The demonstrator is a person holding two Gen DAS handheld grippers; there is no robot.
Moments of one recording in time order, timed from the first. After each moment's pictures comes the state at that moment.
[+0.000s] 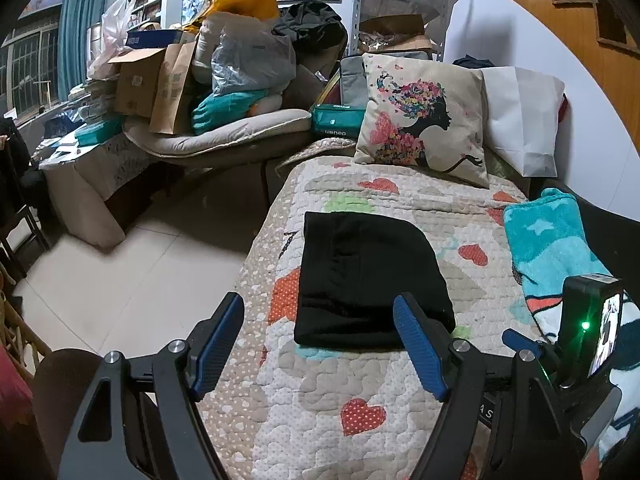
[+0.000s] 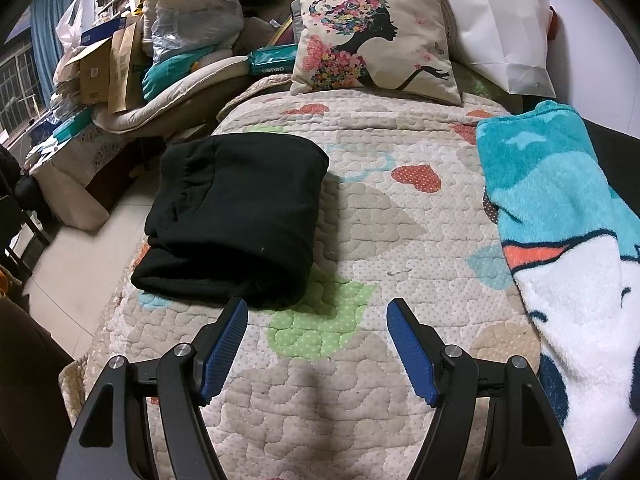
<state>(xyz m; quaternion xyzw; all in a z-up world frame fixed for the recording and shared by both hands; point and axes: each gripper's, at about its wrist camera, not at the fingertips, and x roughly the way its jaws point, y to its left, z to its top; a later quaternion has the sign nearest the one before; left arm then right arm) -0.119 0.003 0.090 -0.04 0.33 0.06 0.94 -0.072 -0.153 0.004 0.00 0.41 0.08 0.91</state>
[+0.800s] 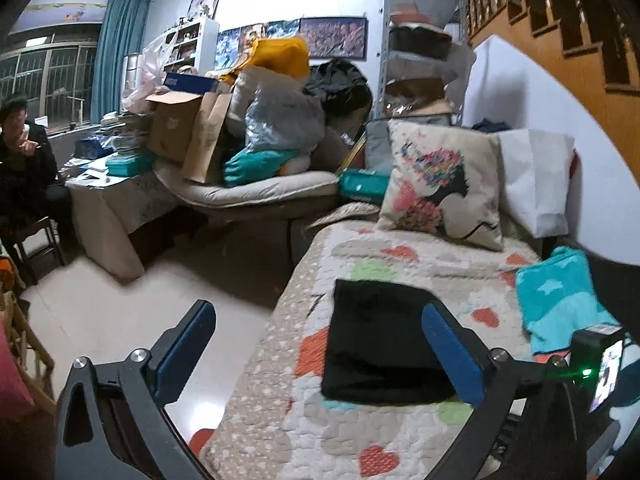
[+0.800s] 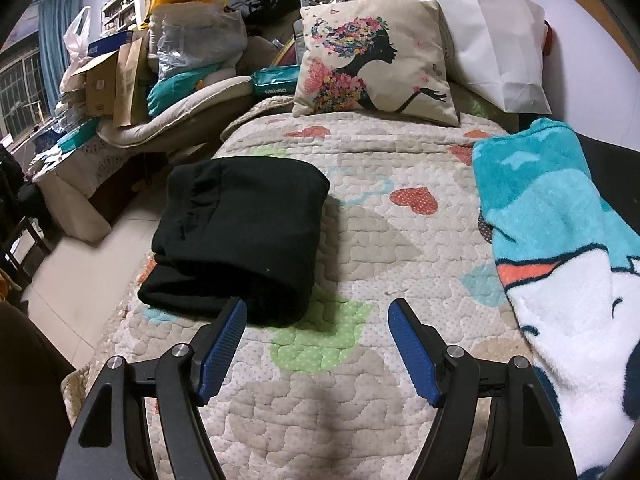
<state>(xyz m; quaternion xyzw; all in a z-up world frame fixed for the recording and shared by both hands) -0.141 0.025 0.115 -0.06 0.23 0.11 0.97 -0.077 -0.154 0.016 -0.01 0.38 0.08 0.92</state>
